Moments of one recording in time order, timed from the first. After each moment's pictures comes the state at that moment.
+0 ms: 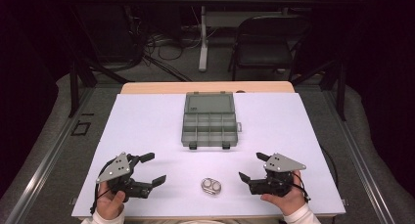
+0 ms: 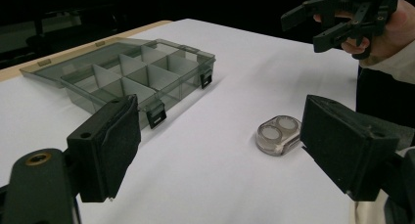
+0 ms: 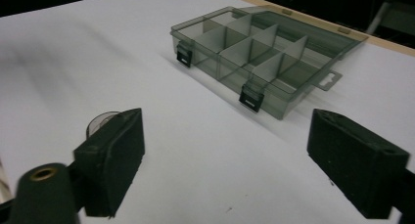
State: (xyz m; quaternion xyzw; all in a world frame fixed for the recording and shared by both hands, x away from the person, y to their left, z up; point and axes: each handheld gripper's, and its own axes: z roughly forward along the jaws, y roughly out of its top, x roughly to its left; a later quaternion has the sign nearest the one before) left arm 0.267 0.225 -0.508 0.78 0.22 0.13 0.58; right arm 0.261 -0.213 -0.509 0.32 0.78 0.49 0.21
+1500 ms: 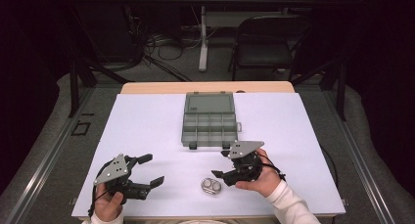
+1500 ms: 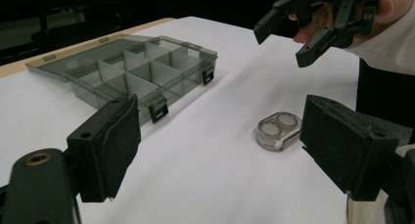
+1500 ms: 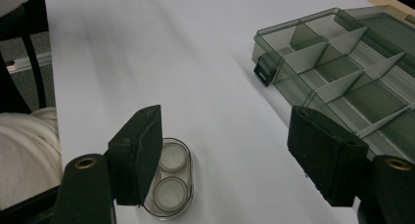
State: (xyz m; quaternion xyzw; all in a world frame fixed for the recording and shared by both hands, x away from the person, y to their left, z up) left arm 0.261 0.229 -0.508 0.78 0.23 0.13 0.57; right arm 0.299 -0.140 -0.487 0.21 0.87 0.44 0.12
